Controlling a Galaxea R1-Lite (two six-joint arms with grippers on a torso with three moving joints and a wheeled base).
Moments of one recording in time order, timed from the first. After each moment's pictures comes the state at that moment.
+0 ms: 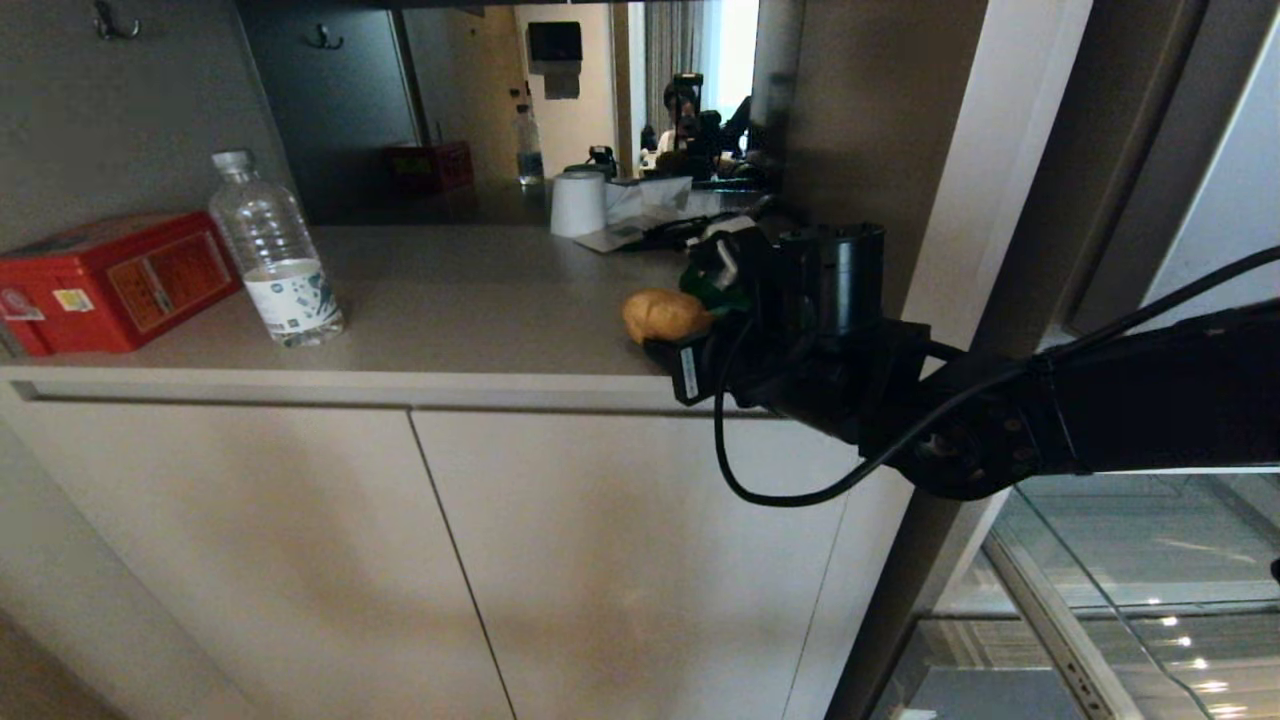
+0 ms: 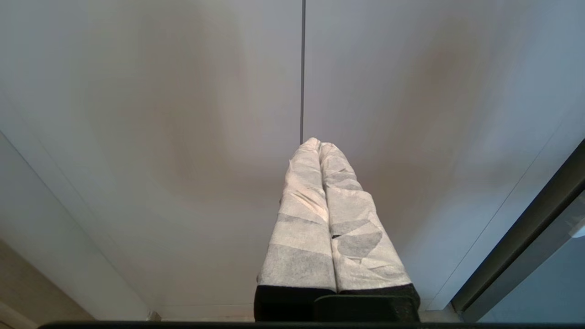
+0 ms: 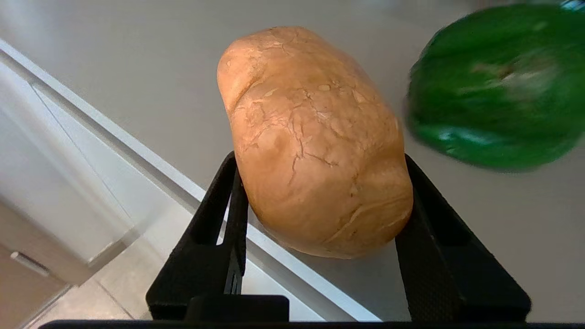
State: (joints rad) left arm -0.01 0.00 0.00 0.00 0.00 0.00; right arm 0.68 2.02 -1.42 -0.48 -0.13 -0.06
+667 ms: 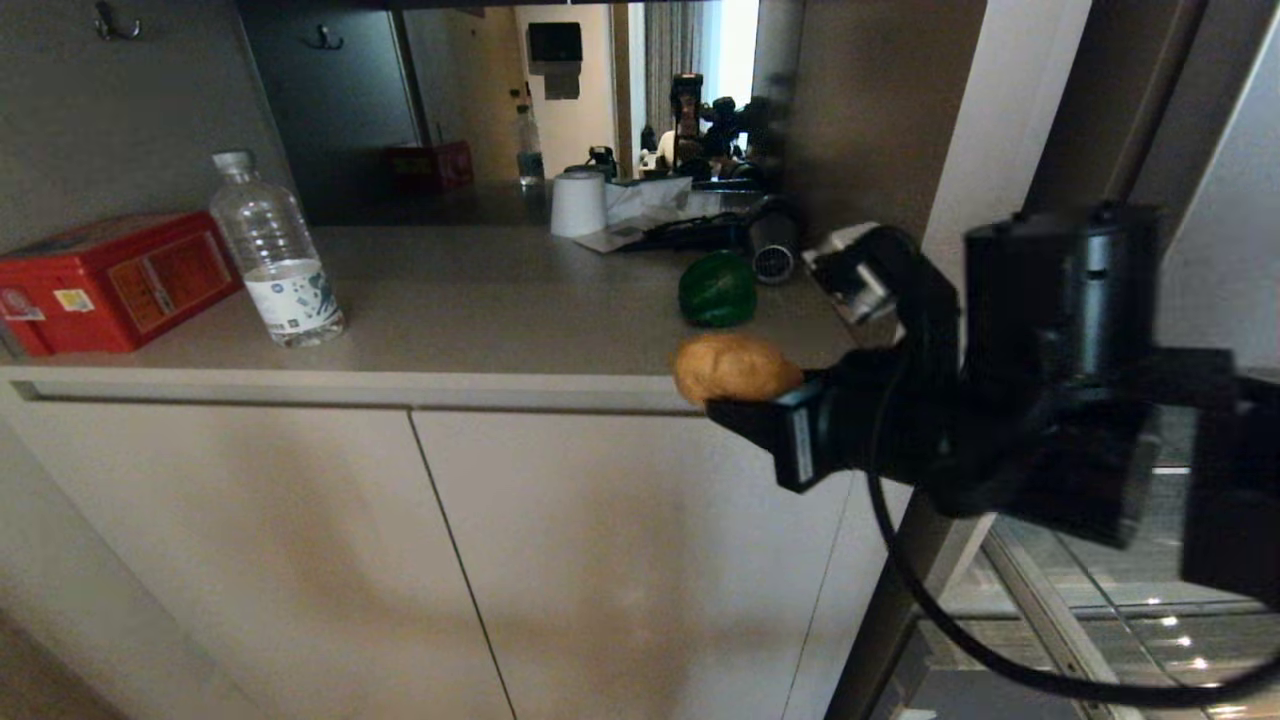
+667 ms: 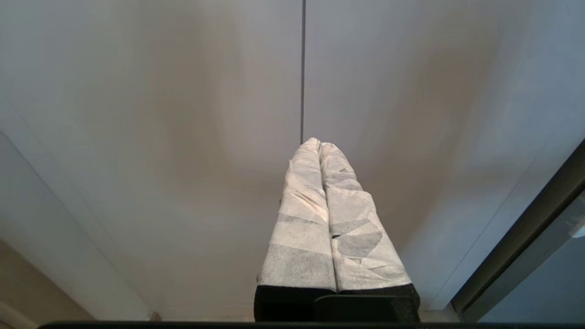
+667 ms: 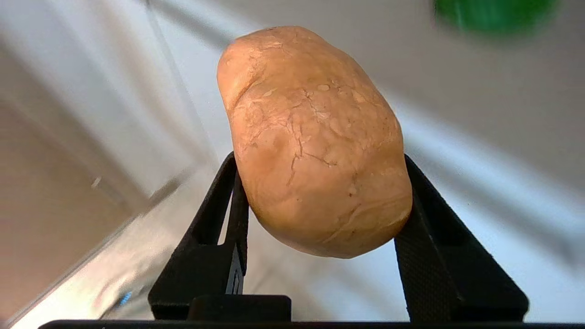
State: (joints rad) left arm -0.01 0.00 0.00 0.00 0.00 0.00; right arm 0.76 1.60 -1.04 -0.31 -0.13 0.04
